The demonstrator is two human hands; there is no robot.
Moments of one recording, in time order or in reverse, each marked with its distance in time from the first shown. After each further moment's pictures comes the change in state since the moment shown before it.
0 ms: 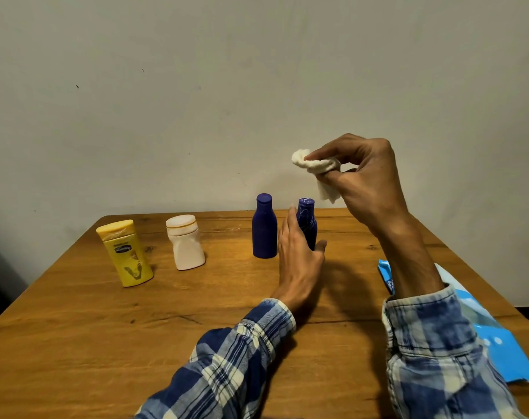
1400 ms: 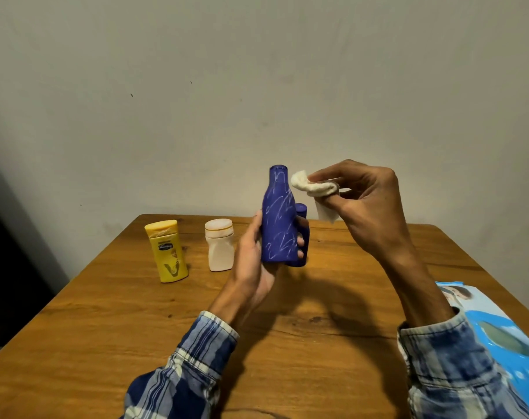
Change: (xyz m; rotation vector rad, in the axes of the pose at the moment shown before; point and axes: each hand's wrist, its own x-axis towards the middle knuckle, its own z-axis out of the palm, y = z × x) left_hand -0.020 0.007 -0.145 -1.259 -0.254 -0.265; right_hand -0.014 -0.027 0.043 0.169 -0.099 -0.056
